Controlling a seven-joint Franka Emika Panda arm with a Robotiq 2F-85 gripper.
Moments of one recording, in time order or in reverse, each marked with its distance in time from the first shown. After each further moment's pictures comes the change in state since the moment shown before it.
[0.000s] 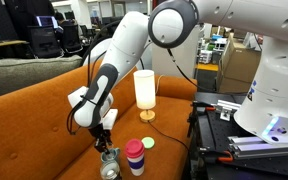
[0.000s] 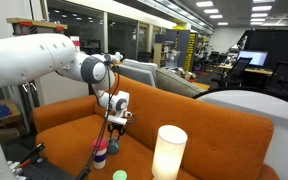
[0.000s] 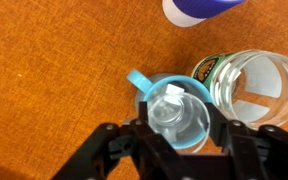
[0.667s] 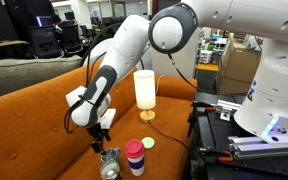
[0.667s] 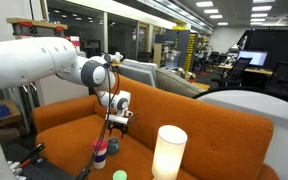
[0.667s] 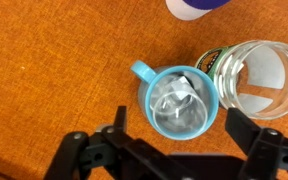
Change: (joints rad) arm -0.001 0.041 0.000 0.090 0.000 -0.053 -0.005
